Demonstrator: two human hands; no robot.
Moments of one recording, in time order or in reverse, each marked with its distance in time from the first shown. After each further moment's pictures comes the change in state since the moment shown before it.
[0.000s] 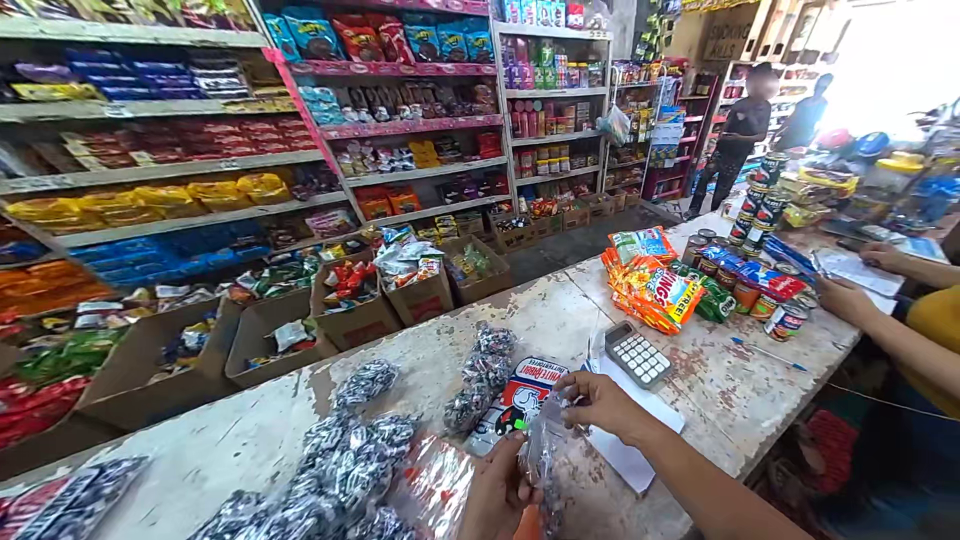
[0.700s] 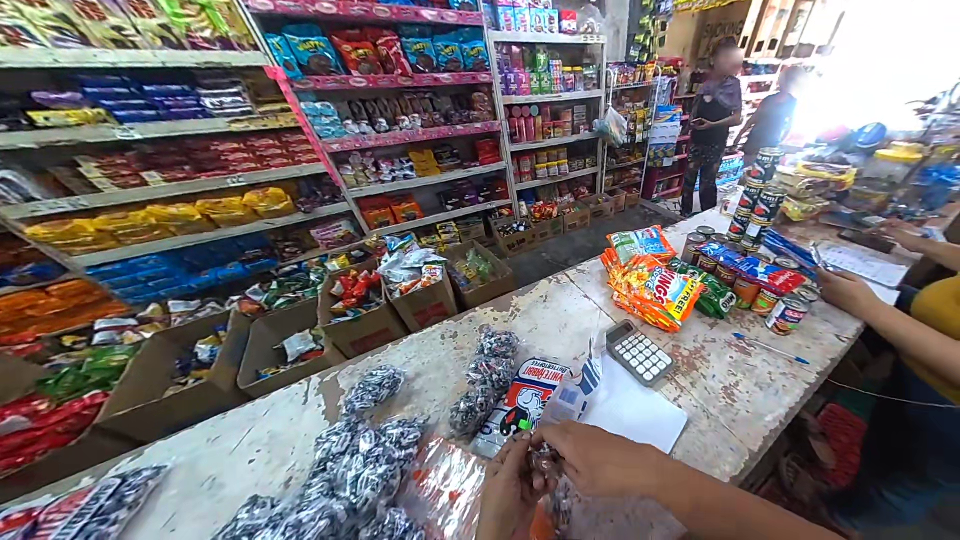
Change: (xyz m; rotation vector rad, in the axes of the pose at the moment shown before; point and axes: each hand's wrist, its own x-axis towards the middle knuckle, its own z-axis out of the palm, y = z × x) left_hand 0.007 -0.018 -0.002 -0.052 -0.019 0.089; right_hand -0.026 -0.035 0.047 -0.693 -0.368 -0.171
